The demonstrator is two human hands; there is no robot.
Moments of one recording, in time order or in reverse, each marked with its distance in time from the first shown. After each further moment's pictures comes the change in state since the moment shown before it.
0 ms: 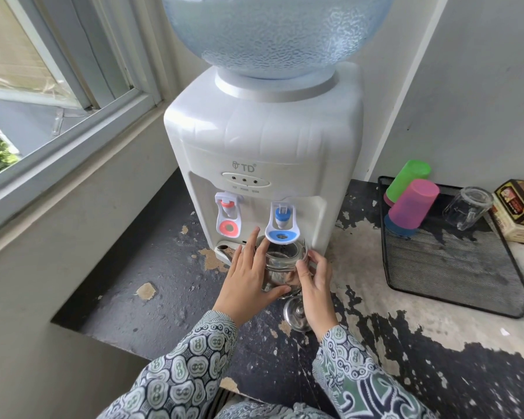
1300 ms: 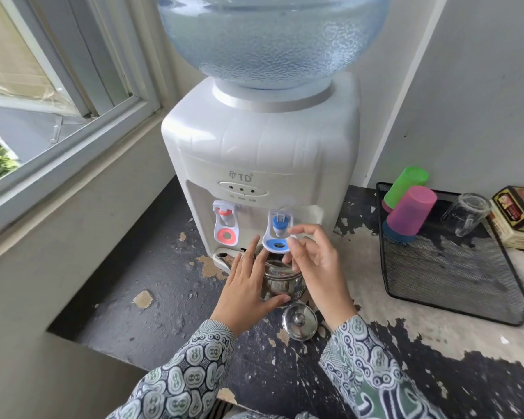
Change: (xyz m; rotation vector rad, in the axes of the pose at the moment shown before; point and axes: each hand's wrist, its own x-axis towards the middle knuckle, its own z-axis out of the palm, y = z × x) left_hand 0.001 -0.003 0.004 -0.014 -0.015 0.013; right_hand 0.006 -0.084 -0.014 0.113 -0.211 -0.250
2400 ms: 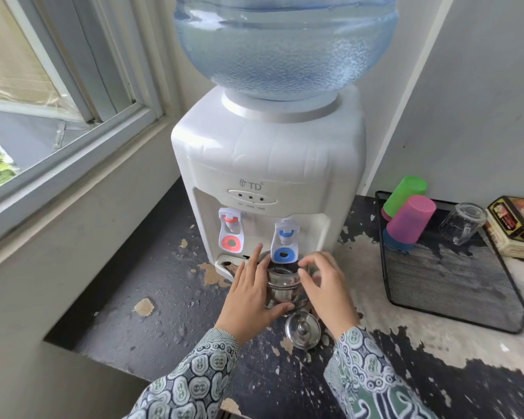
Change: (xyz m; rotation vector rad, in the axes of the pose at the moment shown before) left_hand 0.000 0.000 -0.004 -0.042 0.021 -0.005; right_hand -0.001 0.045 -0.010 -0.686 0.057 0.041
